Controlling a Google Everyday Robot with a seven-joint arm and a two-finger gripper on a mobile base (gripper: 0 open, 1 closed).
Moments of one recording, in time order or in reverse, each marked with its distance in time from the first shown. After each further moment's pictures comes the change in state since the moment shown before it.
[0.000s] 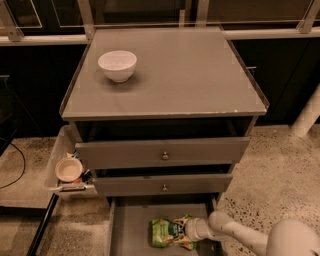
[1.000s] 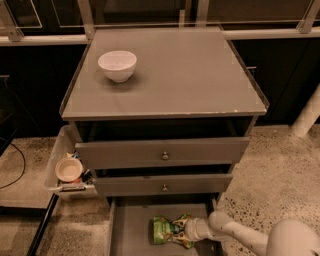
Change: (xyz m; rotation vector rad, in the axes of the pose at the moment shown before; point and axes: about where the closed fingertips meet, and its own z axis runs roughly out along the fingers) arm 0.000 0.000 0.000 0.000 0.000 0.000
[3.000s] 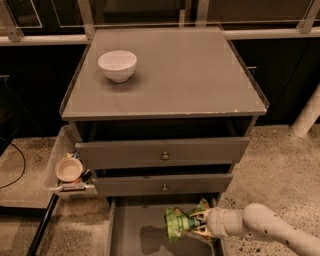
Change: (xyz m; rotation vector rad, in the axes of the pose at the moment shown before) arm -0.148 0.005 -0.221 0.103 0.013 -0.214
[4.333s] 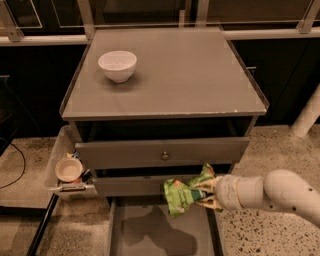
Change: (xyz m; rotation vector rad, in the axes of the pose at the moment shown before) arm -0.125 -0.089 -0.118 0.078 -0.010 -0.260
